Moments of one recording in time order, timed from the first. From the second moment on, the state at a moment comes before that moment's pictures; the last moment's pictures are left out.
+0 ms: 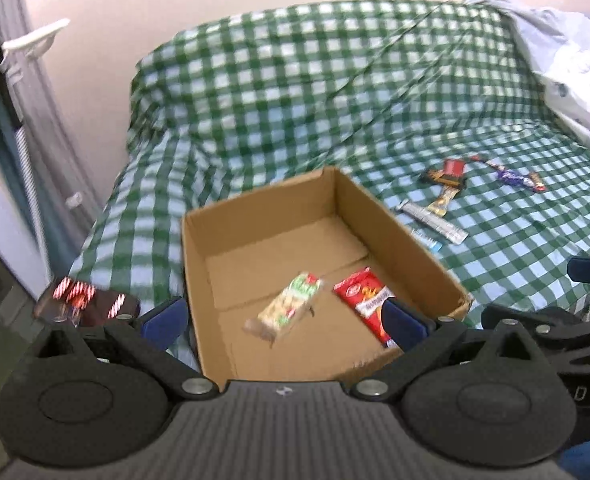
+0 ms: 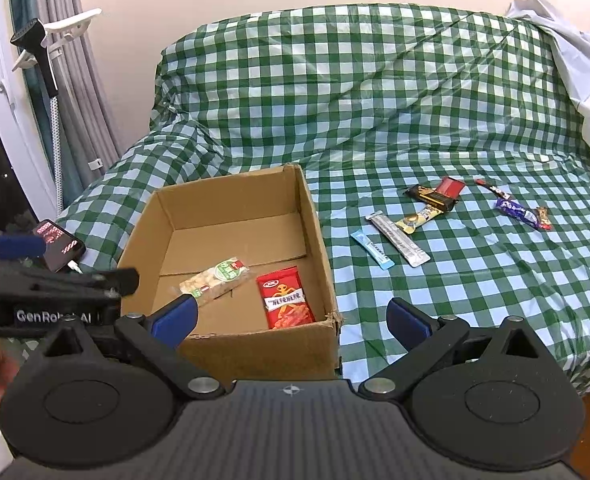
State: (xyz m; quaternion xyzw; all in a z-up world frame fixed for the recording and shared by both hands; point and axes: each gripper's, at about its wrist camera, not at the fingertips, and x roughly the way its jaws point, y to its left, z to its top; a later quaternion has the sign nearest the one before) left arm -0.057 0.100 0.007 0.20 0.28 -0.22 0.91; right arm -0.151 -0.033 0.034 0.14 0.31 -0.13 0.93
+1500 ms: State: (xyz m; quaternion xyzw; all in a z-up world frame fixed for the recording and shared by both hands) left arm 0.065 0.136 -0.027 0.26 0.12 -0.18 0.94; right arm -0.078 0.039 0.017 -0.03 0.42 -0.13 0.90
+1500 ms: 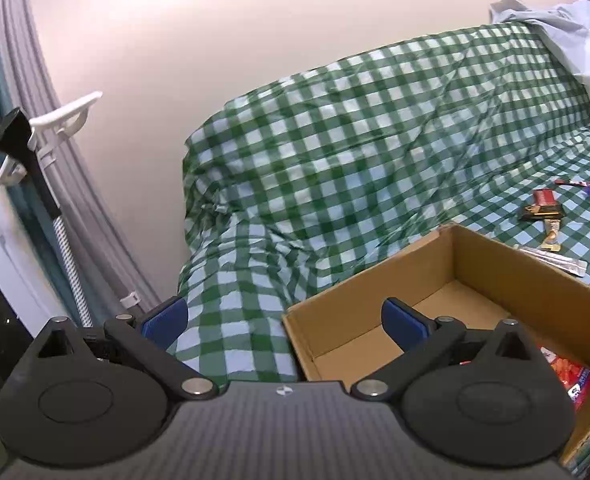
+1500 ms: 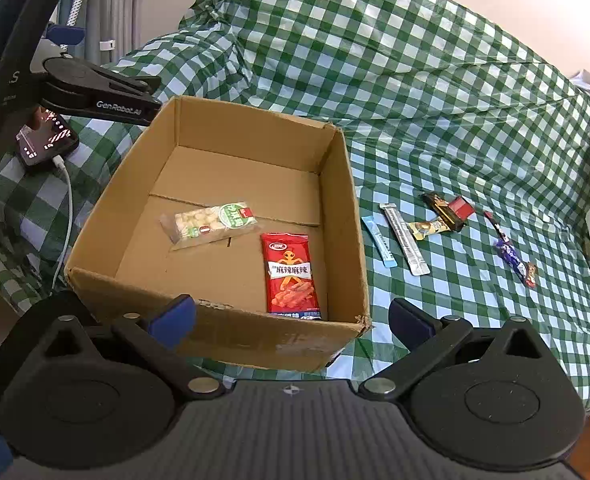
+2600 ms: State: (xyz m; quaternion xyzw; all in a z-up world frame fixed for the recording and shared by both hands) left arm 0.151 0.198 -0.073 0.30 0.20 -0.07 0.93; right arm -0.067 0.044 0.007 -0.04 0.44 -0.11 0.89
